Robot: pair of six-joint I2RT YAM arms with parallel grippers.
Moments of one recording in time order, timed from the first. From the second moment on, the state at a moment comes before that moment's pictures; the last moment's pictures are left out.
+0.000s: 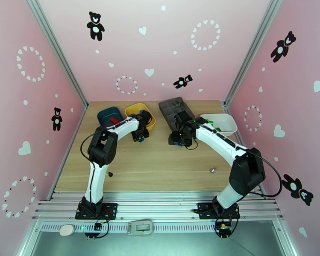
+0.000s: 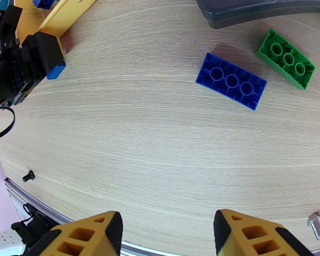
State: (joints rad) left arm -0.49 2.21 1.72 -0.91 -0.12 -0.86; right arm 0.52 1.64 1.37 -0.98 -0.15 0.53
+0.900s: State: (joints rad) left arm -0.57 1.91 1.62 -0.88 -0.06 -0.81; right arm 0.52 1.64 1.33 -0.98 -0.12 0.55
